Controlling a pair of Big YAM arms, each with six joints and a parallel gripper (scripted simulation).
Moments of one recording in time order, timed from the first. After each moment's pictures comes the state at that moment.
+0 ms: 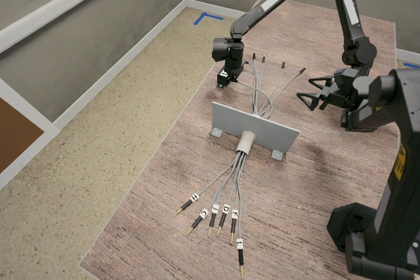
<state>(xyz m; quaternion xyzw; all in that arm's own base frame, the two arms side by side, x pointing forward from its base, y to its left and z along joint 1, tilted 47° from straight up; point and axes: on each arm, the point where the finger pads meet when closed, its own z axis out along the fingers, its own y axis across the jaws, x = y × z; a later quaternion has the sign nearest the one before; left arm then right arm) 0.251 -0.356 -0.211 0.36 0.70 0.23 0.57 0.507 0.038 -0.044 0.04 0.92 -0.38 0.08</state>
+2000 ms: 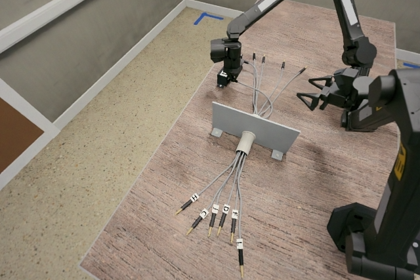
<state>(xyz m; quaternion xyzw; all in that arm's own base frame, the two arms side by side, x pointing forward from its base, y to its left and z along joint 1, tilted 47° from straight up) 0.251 -0.356 -0.211 0.36 0.70 0.23 0.57 0.508 0.037 -0.044 0.03 0.92 -0.39 0.05</state>
